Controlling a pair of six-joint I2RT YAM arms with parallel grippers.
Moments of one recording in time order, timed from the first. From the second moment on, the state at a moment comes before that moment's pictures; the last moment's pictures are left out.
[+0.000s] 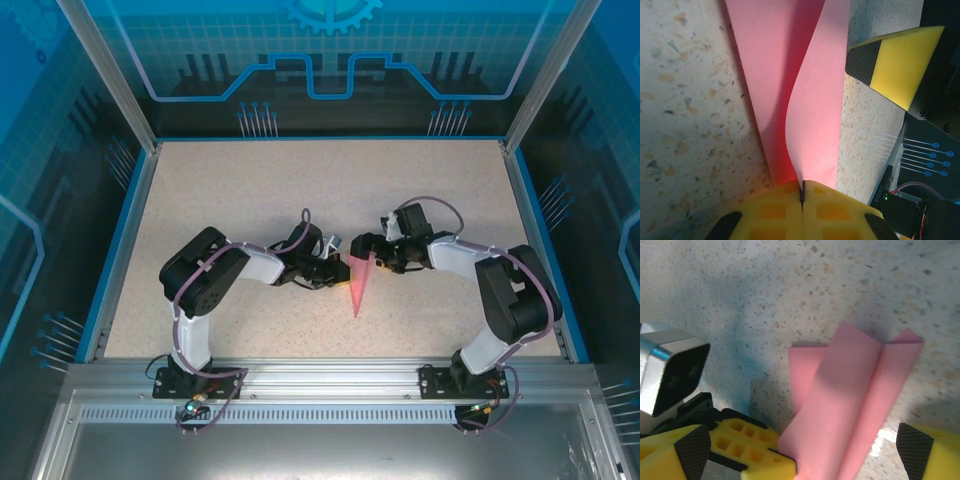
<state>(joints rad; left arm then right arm) -0.63 1.95 0.86 0.32 0.68 -0.93 0.35 1.63 0.80 -0.16 -0.50 0.61</state>
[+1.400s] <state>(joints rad) -0.63 1.98 0.94 0.20 0.66 -0.84 0.39 1.74 0.93 -0.27 -0.45 0.59</state>
